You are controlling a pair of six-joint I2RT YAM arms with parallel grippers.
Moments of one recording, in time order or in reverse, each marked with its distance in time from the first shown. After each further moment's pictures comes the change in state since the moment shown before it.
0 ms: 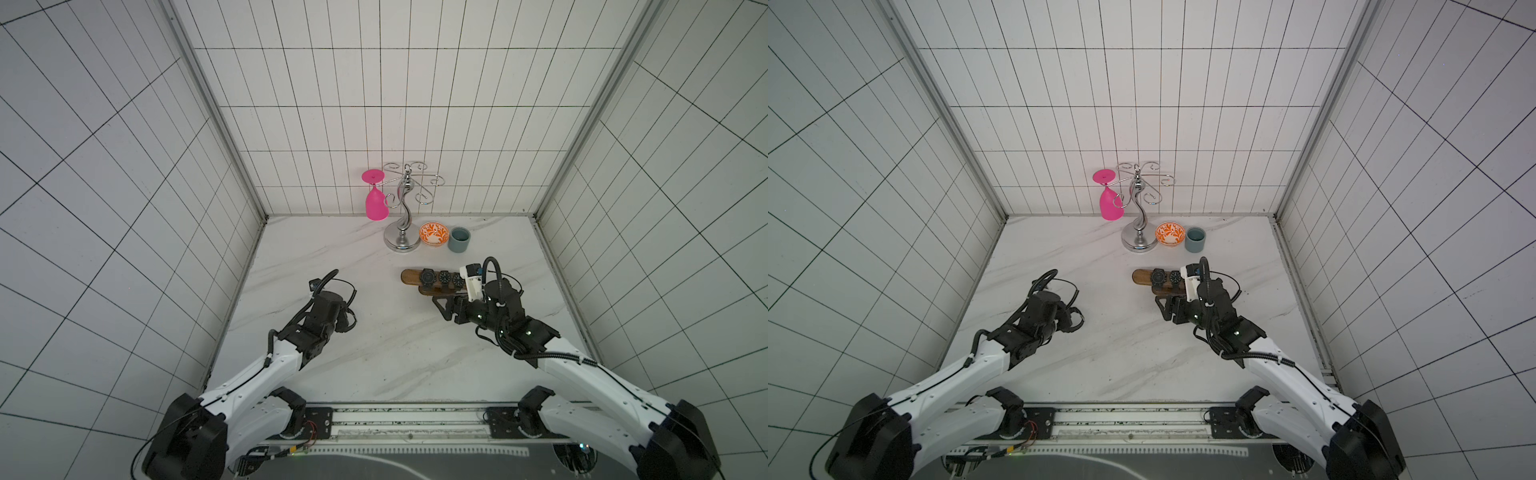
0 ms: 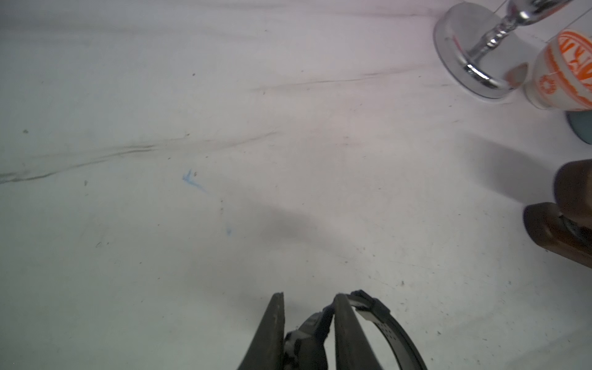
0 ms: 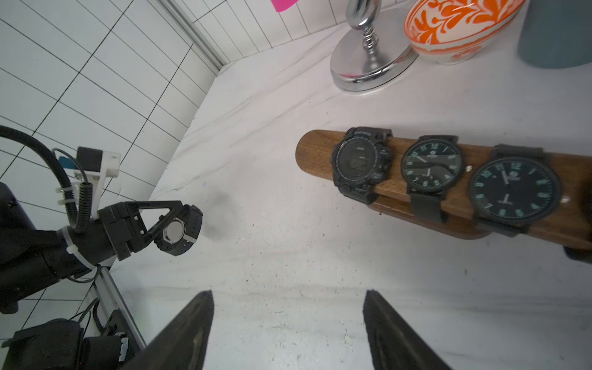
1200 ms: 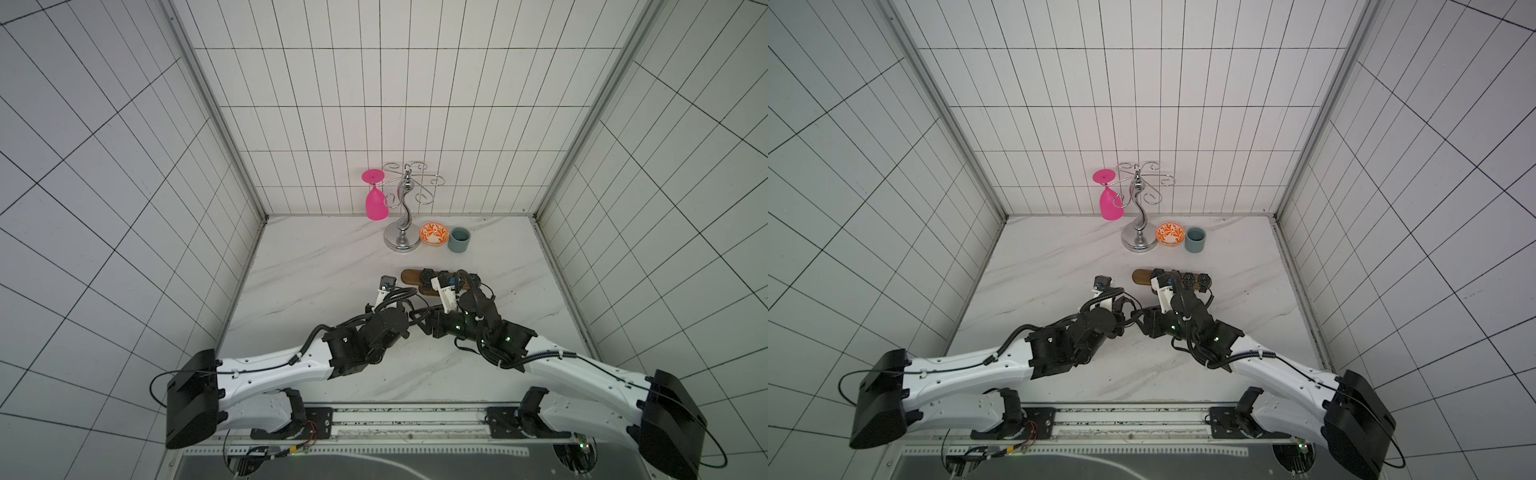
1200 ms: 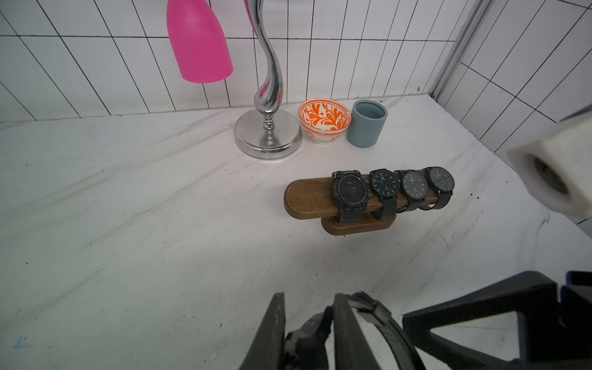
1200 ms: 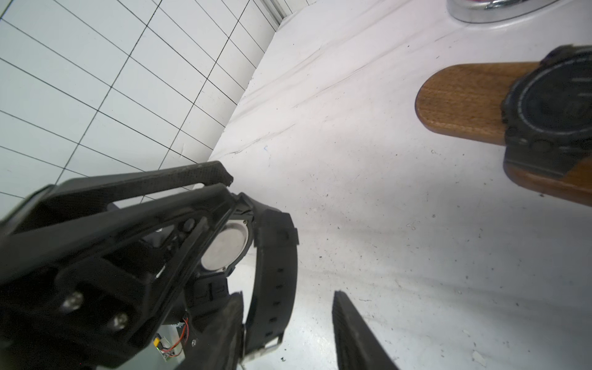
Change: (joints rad) left arm -0.605 0.199 0.285 0.142 -0.390 0.159; right arm 0.219 0.103 0.010 0.142 -0.016 0.138
